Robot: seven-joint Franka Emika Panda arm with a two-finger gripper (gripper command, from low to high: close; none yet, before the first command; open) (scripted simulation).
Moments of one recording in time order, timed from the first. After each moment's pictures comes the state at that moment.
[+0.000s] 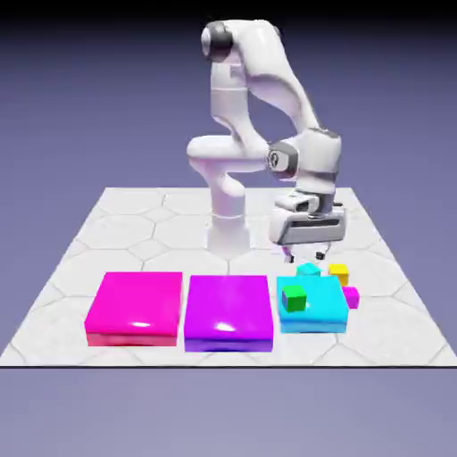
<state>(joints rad) -0.05 -0.01 0.56 -2.45 -0.31 2.46 0.88</state>
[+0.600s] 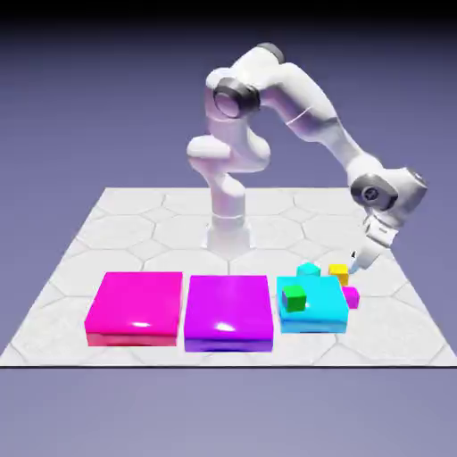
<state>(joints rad) -0.08 0.64 1.12 -2.25 -0.77 1.89 1.00</state>
